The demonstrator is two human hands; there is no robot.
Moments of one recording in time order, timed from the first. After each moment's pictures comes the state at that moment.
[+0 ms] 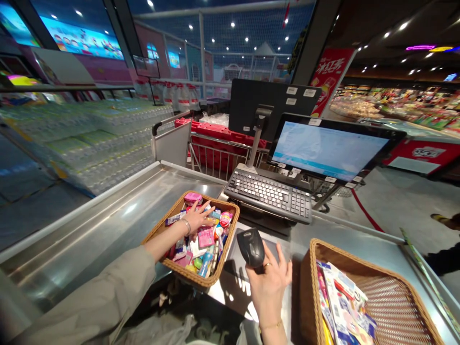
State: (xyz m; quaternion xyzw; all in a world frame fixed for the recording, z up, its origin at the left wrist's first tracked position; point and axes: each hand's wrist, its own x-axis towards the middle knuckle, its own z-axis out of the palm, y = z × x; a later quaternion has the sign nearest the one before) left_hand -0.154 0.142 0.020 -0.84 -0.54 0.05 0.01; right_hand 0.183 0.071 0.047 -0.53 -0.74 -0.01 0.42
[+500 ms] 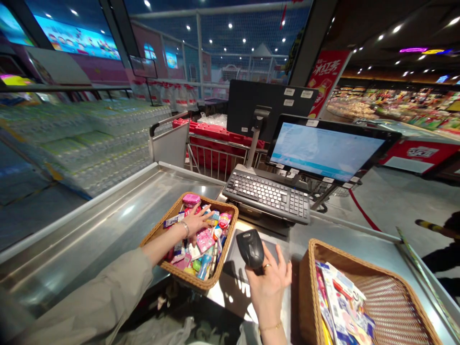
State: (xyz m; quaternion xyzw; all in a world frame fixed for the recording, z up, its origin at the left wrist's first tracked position) left_hand -0.159 0.145 0.009 -0.86 -0.51 0.05 0.00; right_hand 0.182 0.072 0.050 -0.53 -0.74 -0.01 0.42
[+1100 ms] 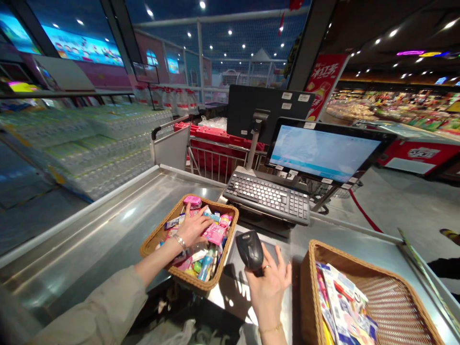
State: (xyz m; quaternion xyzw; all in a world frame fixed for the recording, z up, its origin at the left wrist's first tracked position) left_hand -0.118 0.099 0.058 -0.80 -0.58 -0.10 0.11; right_hand 0.180 0.068 0.050 -0.52 -0.74 -0.02 0.43
